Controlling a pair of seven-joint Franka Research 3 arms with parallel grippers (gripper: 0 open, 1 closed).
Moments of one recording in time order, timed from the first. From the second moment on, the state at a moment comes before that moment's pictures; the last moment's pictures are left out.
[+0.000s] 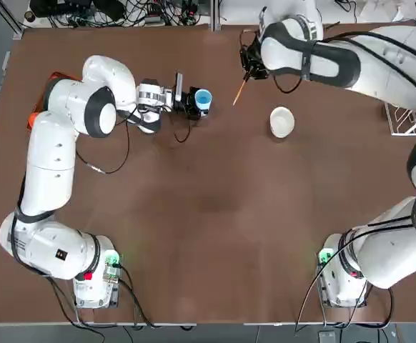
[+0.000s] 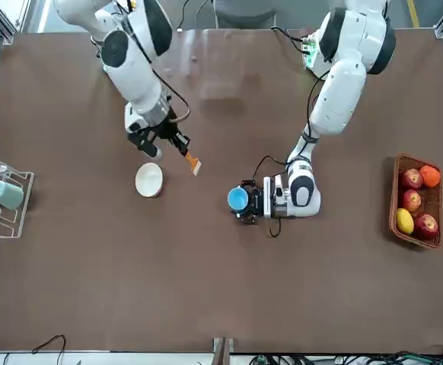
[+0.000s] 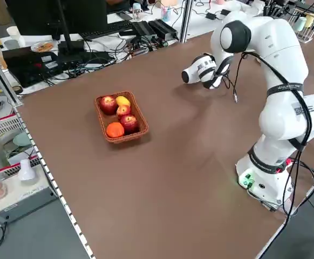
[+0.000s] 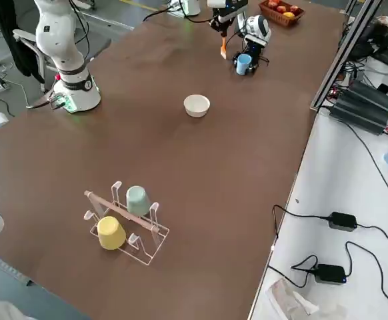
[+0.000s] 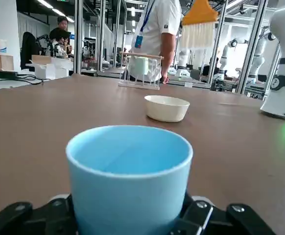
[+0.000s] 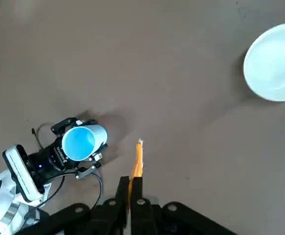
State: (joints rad) left arm -0.34 1.00 -0.08 -1.62 -1.76 1.90 2.53; right arm 0.64 0.13 0.01 -1.94 0.21 2.30 1.14
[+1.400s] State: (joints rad) left arm -0.34 1.00 -0.08 -1.62 -1.76 1.90 2.53; right arm 0.84 0.42 0.00 -1.63 -0.04 2.37 1.50
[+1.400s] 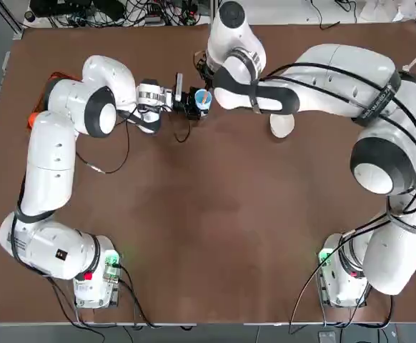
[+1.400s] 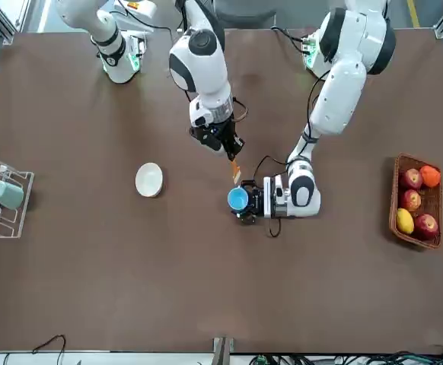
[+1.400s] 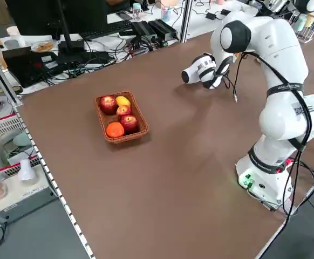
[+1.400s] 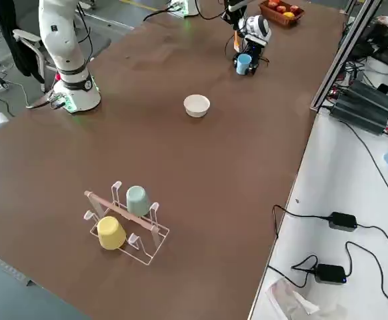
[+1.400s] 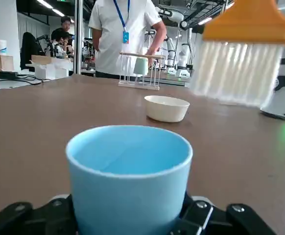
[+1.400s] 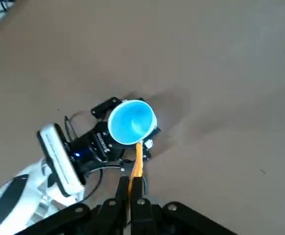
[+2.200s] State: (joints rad) left arm -0.34 1.00 -0.08 -1.61 -1.76 1.90 2.53; right arm 0.84 0.49 -0.03 -1.55 -0.06 2.37 1.52
